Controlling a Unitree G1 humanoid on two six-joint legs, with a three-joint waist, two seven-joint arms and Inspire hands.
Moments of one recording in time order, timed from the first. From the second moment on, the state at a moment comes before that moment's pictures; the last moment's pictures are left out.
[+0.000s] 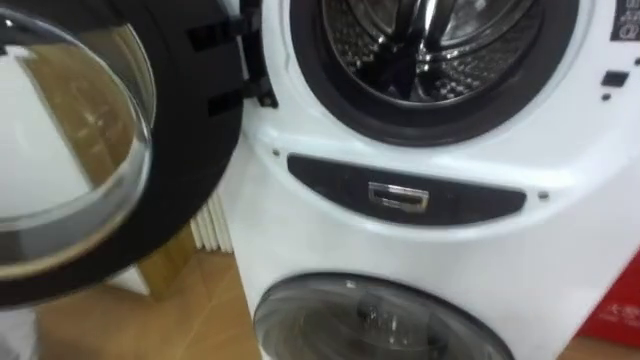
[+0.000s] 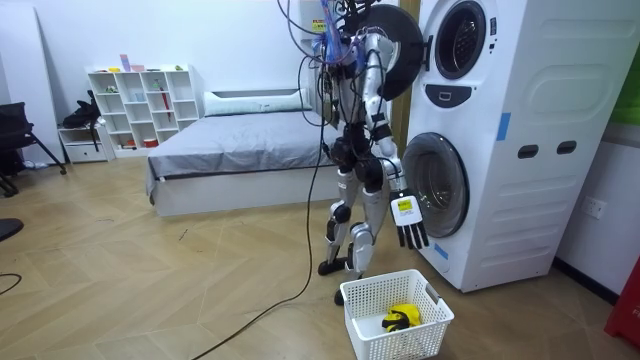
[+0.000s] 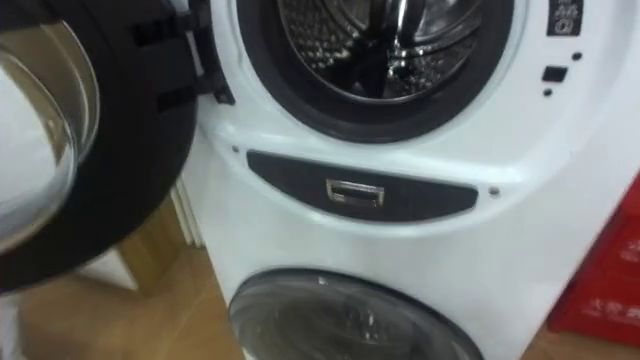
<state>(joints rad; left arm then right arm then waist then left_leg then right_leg) -0.27 0.81 0.71 0.23 -0.42 0.19 0.43 0.35 -0.27 -0.51 1.12 0.19 0.07 0.01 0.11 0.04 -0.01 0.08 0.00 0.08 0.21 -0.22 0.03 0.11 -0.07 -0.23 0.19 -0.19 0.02</state>
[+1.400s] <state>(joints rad) 0.14 0.32 0.03 -0.40 -0.49 0.31 -0.36 0.24 -0.26 -0.16 0.97 0.29 0.16 0.03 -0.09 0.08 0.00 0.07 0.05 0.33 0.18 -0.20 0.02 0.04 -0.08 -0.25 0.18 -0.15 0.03</state>
